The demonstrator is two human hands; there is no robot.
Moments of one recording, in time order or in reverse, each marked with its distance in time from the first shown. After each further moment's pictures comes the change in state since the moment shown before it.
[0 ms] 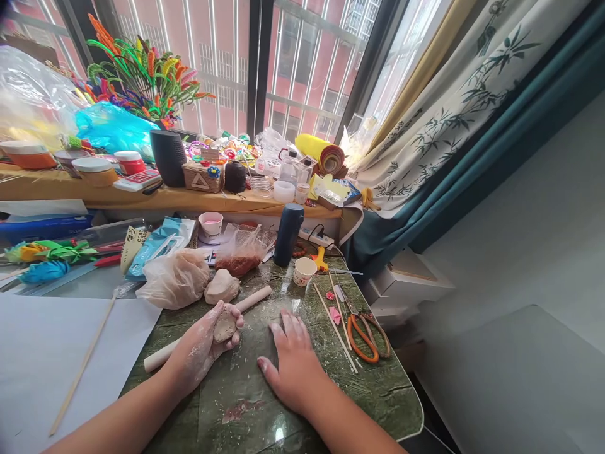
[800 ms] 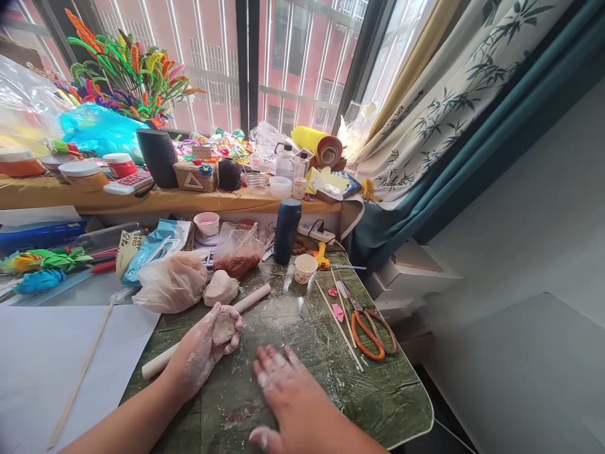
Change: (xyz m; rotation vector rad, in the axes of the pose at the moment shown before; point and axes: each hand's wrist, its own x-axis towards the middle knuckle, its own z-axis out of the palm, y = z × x) left_hand 0.005 -0.003 -0.003 0.032 0.002 0.002; right_hand -0.031 0.001 -0.020 0.207 -0.352 -0.294
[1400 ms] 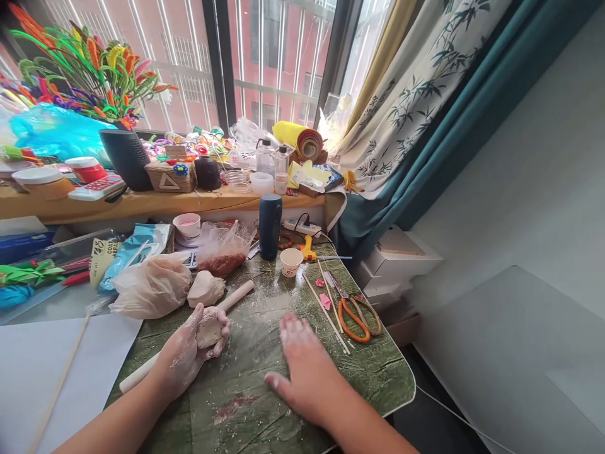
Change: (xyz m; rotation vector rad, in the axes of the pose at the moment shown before) left_hand 0.001 0.005 0.003 0.130 -0.074 -0.025; right_hand -0.015 0.016 -0.011 -0.008 0.120 0.353
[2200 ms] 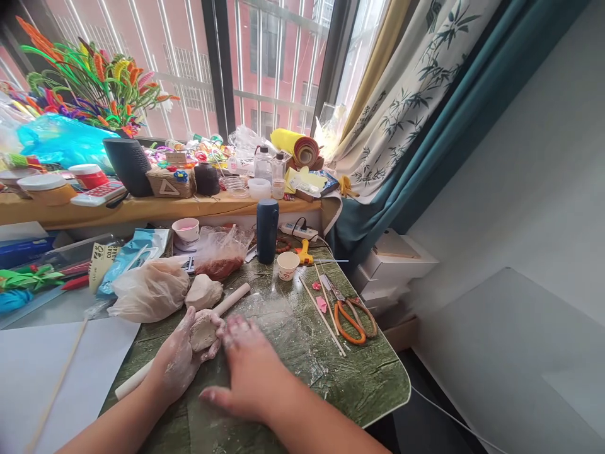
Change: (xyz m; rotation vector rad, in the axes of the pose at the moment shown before) left_hand -0.008 0.002 0.002 -0.088 0.044 0.044; right_hand 0.049 -0.065 -0.002 0.048 0.045 -0.275
